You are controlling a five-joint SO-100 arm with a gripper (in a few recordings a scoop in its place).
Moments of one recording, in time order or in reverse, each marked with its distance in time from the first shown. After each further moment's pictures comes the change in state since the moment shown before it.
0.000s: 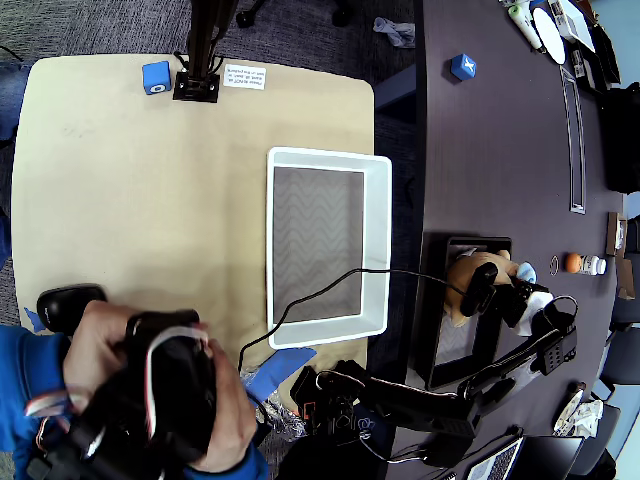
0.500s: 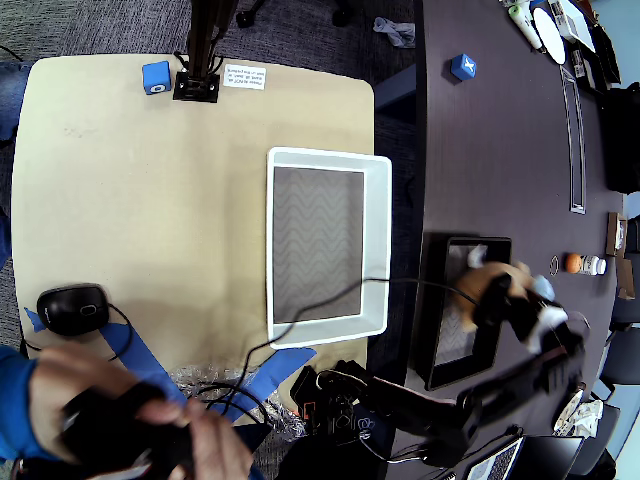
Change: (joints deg) arm 2.1 9.2 -1.4 0.1 0.0
